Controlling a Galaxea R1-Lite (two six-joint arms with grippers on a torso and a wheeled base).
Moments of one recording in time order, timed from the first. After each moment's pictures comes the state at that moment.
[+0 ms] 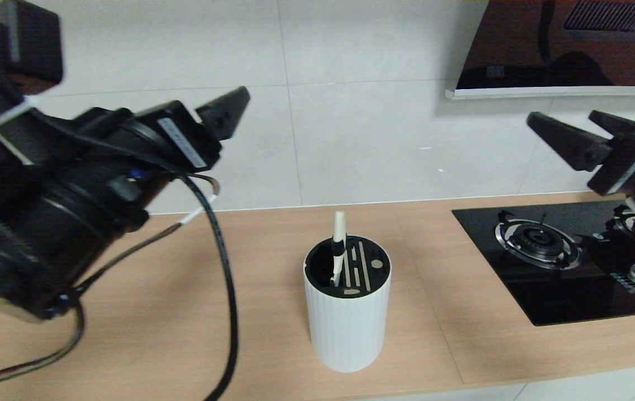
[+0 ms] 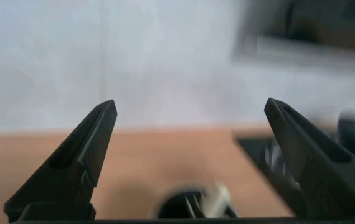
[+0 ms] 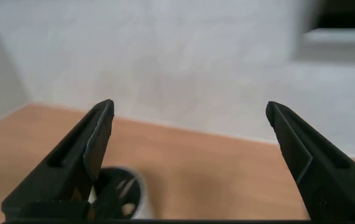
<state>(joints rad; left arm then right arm) -0.68 1.40 -0.79 -0.92 0.46 -0.14 0.47 1.27 -0.67 -0.91 -0.13 0.00</state>
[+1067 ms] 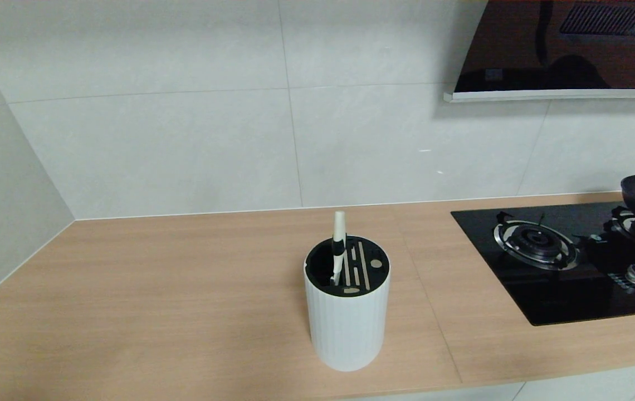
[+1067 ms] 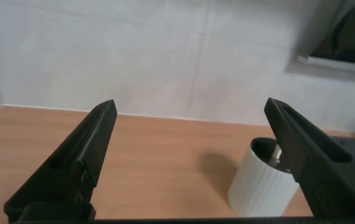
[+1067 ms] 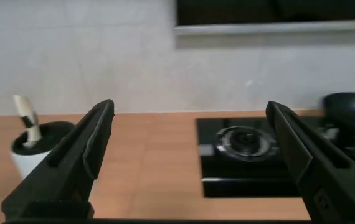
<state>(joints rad) -0.19 0.23 -0.60 0.09 0.20 -0.14 0.14 0.20 -0.48 0.02 -0.12 -0.03</state>
